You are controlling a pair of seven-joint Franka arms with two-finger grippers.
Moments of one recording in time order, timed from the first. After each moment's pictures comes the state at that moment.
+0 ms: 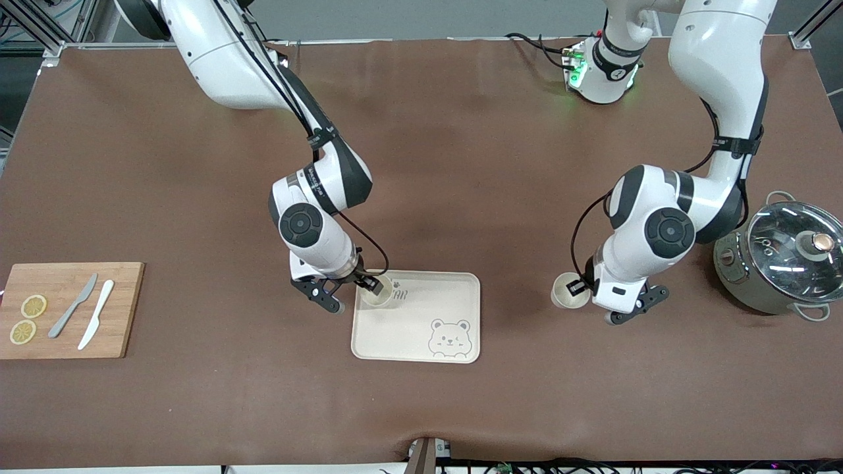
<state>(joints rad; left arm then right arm) -0.19 0.52 -0.09 -1.69 0.03 2.19 -0.75 0.57 0.71 -0.05 -1.51 0.17 2.29 1.02</state>
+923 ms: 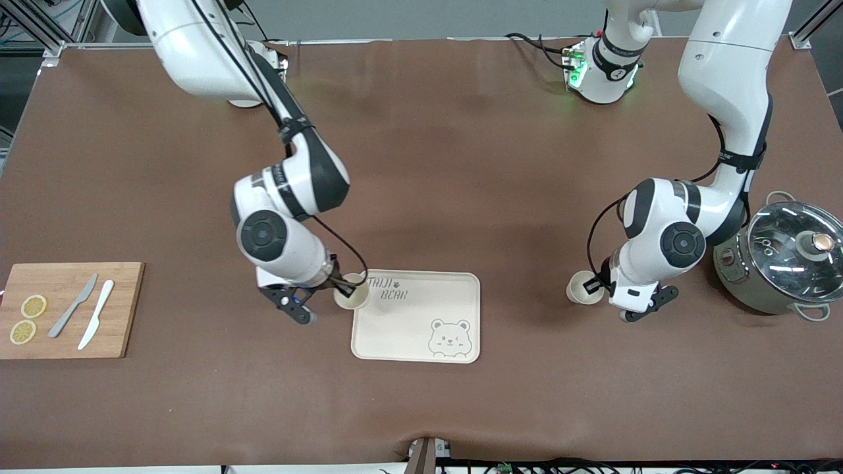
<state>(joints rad) -0.11 0.54 -0.09 -1.81 0.03 2.28 -0.70 0.47 0.63 -0.08 -1.35 0.17 1.95 0.93</state>
